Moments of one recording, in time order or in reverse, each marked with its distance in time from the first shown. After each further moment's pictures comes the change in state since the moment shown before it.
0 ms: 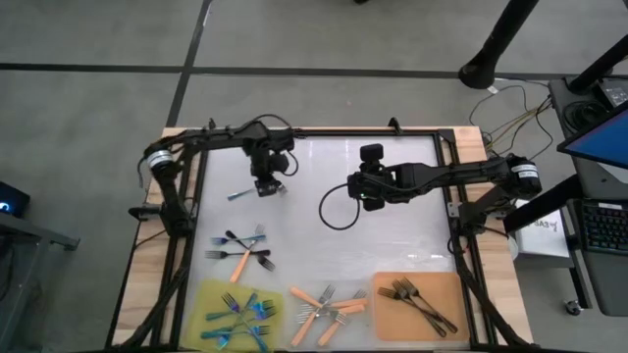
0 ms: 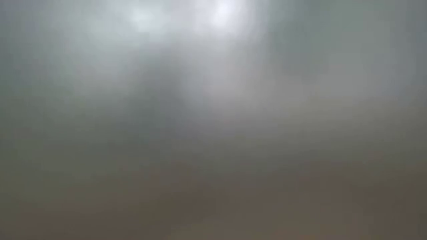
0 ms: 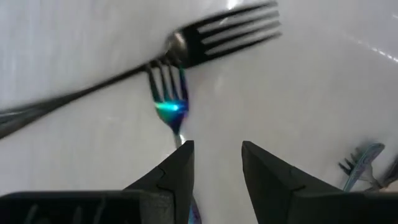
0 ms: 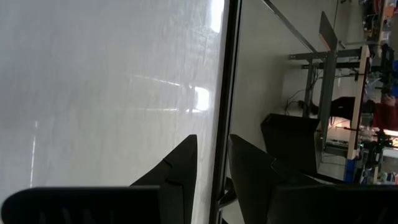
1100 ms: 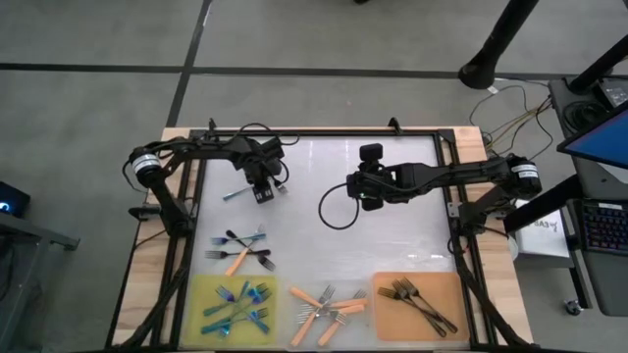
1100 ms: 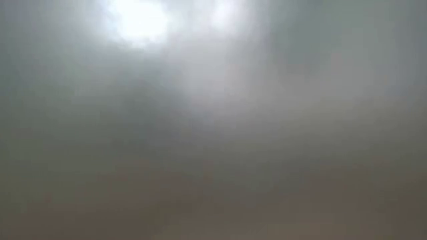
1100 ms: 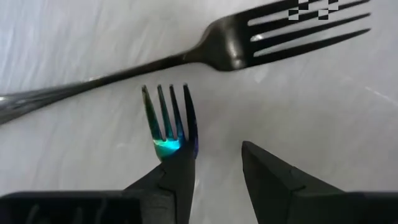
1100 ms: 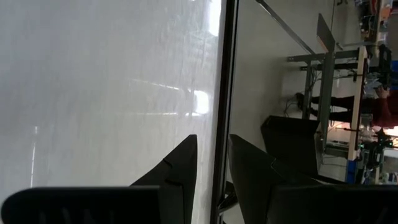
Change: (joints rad) left arm 0.013 -0.130 -0.339 0.408 -0.065 -0.095; right arm 0.000 0.000 0.000 0.023 0.000 0.000
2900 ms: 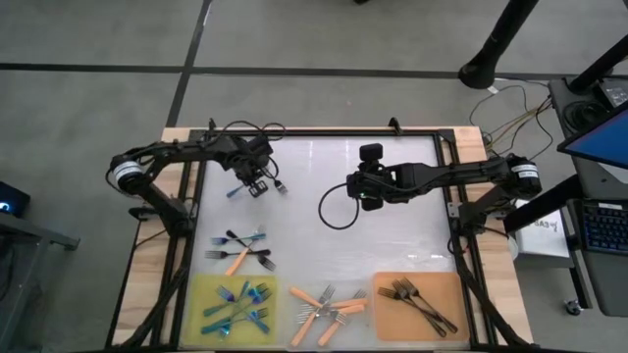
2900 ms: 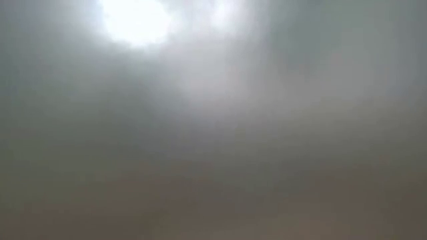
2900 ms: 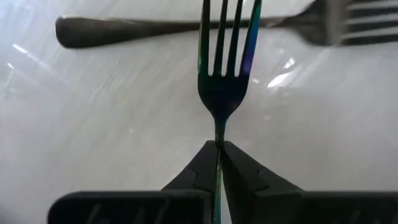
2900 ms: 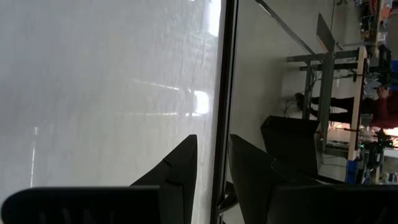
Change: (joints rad) left arm 0.041 -0.148 -0.087 -0.004 -0.141 -0.178; right arm 0.000 0.000 0.000 0.002 0.000 0.000
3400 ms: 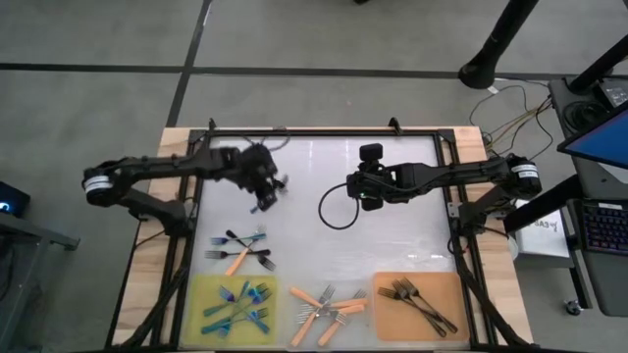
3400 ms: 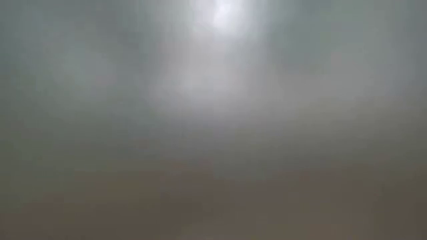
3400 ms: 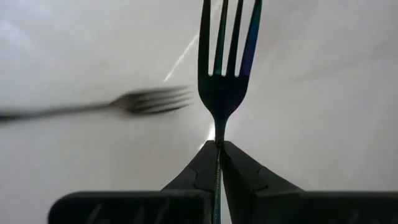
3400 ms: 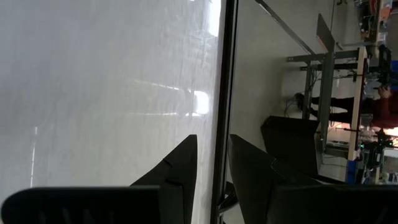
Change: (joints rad) left arm -0.228 -0.252 0.002 0.106 0.219 -0.211; right arm 0.000 0.000 0.000 0.000 0.000 0.000
